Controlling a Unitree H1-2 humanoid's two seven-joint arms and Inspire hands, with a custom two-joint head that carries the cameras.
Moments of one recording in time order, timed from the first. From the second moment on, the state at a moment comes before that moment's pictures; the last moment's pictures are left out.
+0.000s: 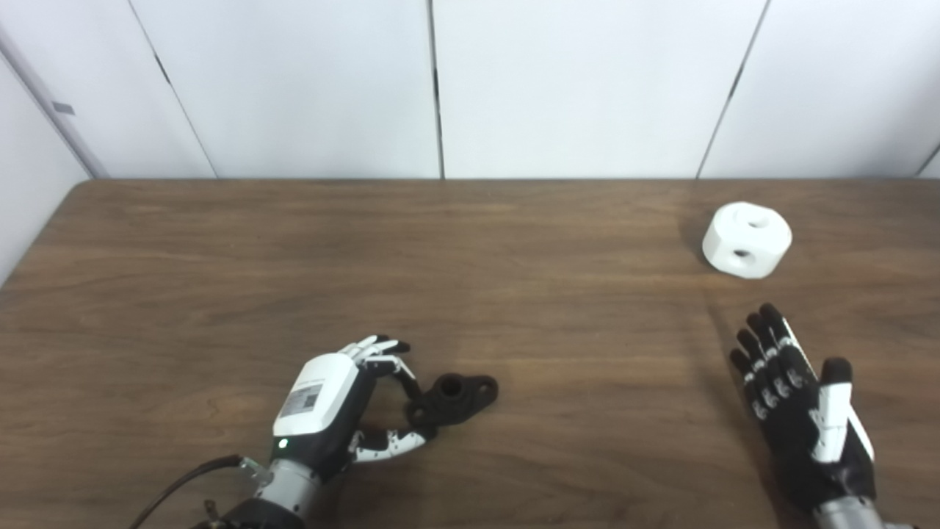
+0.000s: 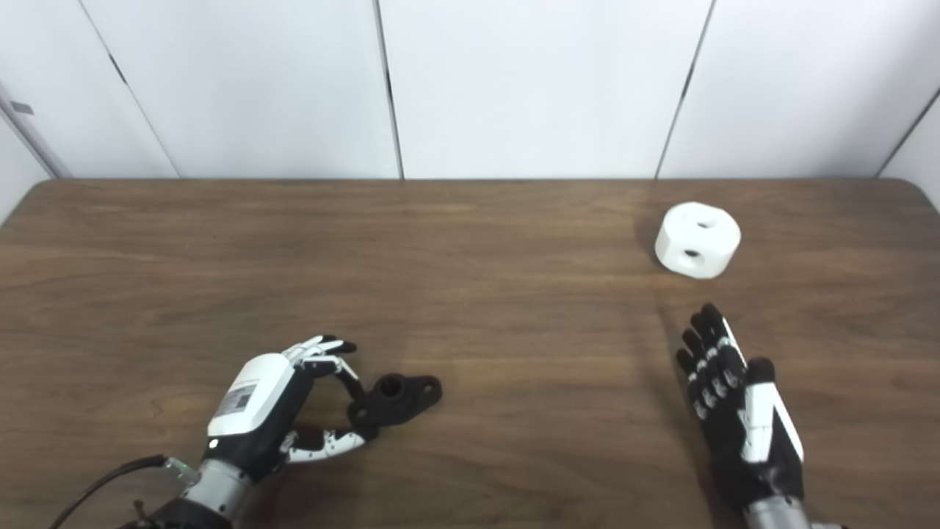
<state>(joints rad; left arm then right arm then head) 0.18 0.30 -0.34 -0.39 0.77 0.16 -0.09 0.25 -0.18 -0.14 -0.27 0.36 0.09 0.17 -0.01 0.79</state>
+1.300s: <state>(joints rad) 0.24 0.24 -0.38 -0.32 0.89 0.00 0.03 0.10 -0.23 -0.19 -0.35 0.07 0.17 0.02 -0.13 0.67</state>
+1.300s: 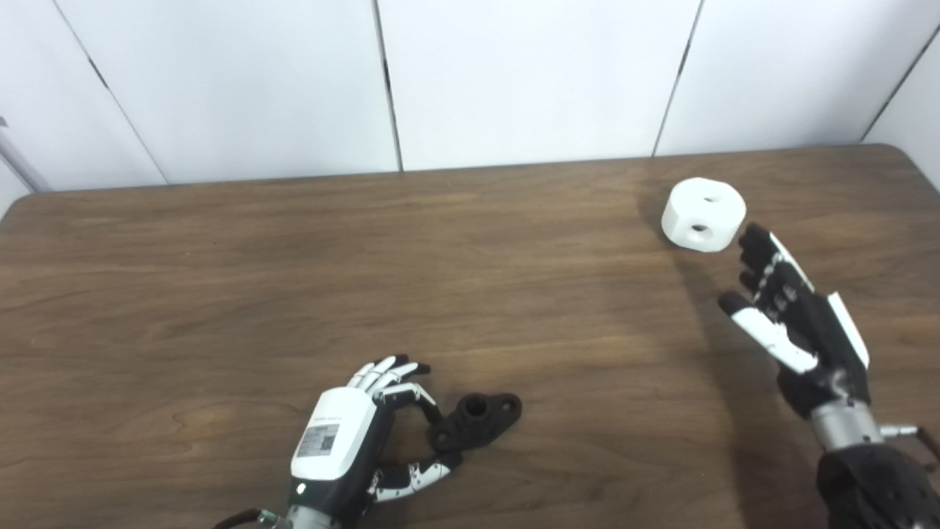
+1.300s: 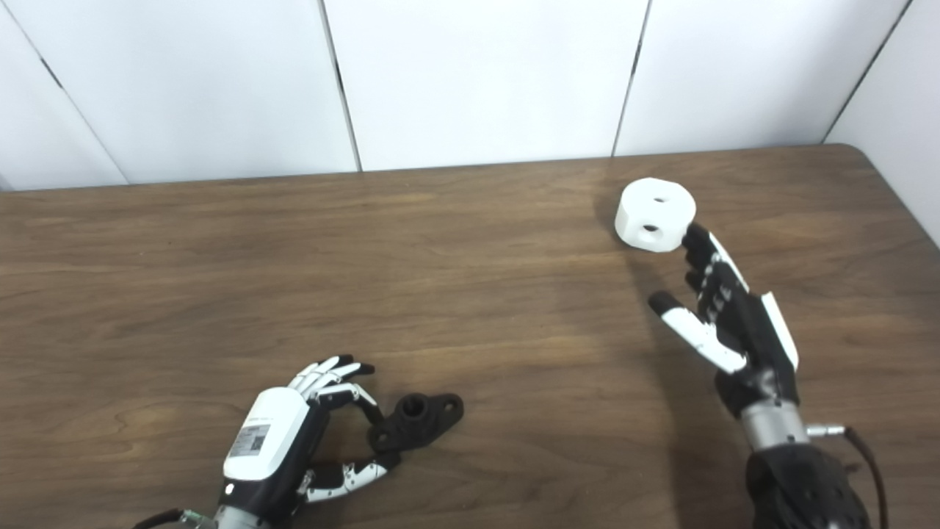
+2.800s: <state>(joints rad) 0.25 0.23 -0.36 -0.27 0.90 -0.06 0.09 -0.50 -0.63 0.11 0.11 -0.48 0.45 0.30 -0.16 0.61</state>
